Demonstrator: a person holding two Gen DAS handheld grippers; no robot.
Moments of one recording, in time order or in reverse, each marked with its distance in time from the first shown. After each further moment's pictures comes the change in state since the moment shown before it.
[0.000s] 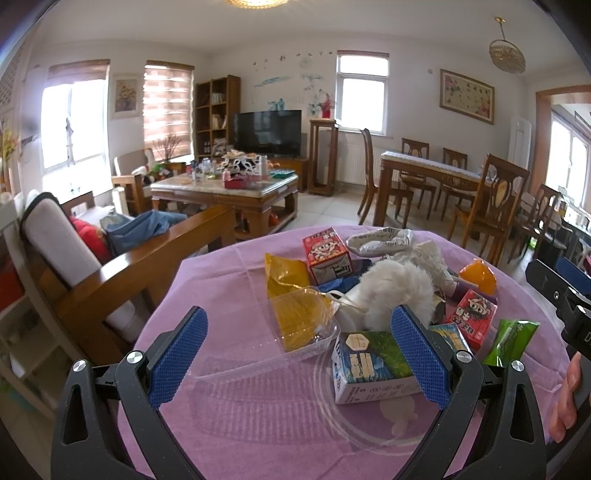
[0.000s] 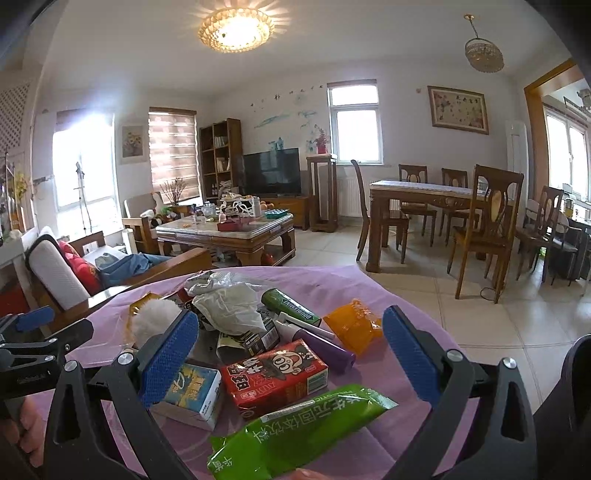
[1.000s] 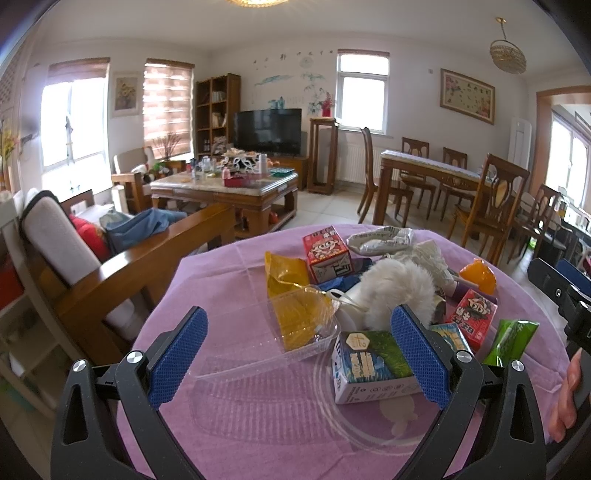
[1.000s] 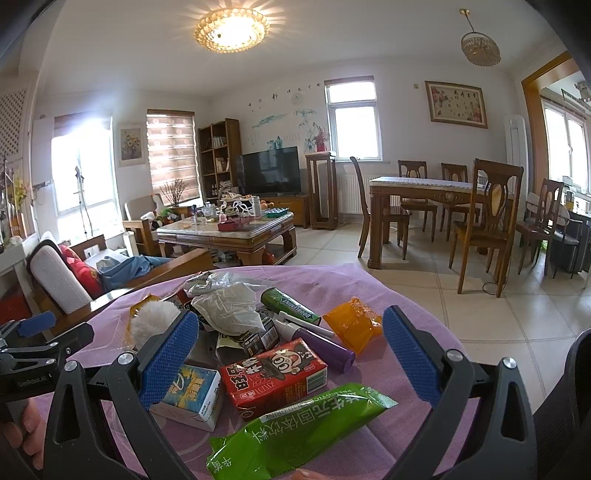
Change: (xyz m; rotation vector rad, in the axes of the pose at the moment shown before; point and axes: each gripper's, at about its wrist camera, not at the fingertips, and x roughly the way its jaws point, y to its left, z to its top) left arm 0.000 0.001 -0.003 0.000 -0.002 0.000; right arm 0.000 0.001 -0.002 0.008 -0.004 0.003
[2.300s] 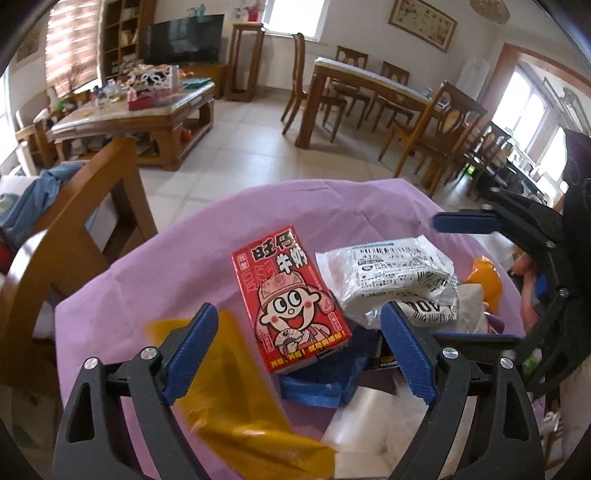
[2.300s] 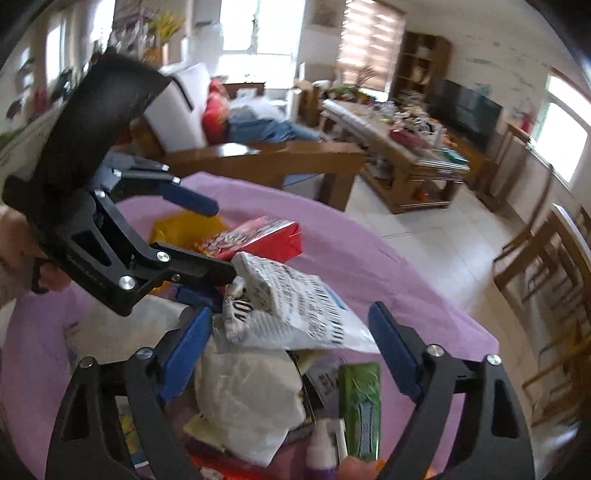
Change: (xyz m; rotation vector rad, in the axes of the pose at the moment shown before) left arm 0.192 -0.016 0.080 0.085 0.446 -0.331; right arm 0.195 0.123 0.055 -0.609 0.517 0.576
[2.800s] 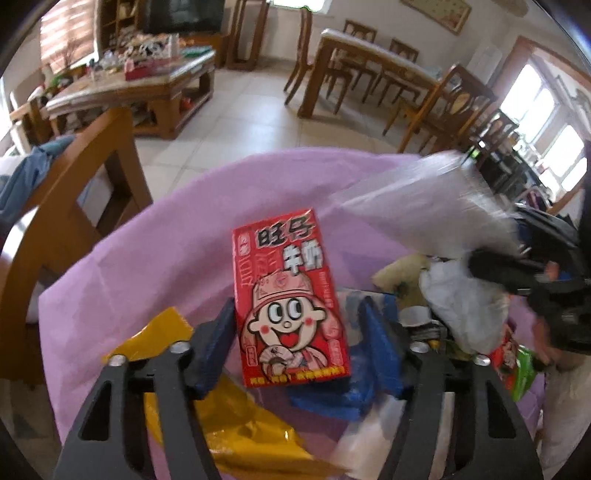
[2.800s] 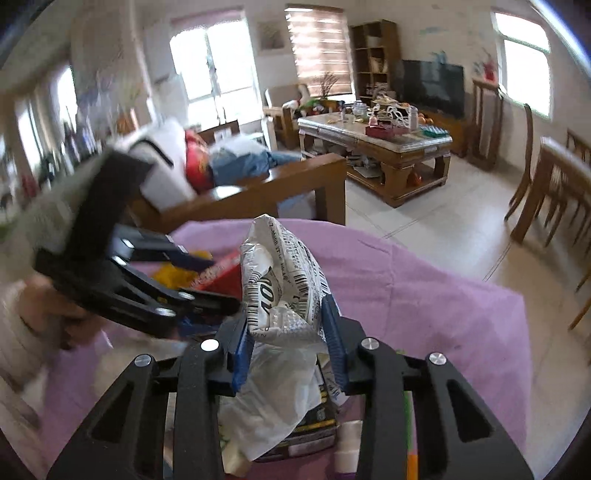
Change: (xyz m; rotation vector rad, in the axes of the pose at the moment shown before) left arm 0.034 0.010 0.018 -0.049 0.150 -0.018; right arm -0.043 -0.044 -0.046 0.345 -0.168 0.101
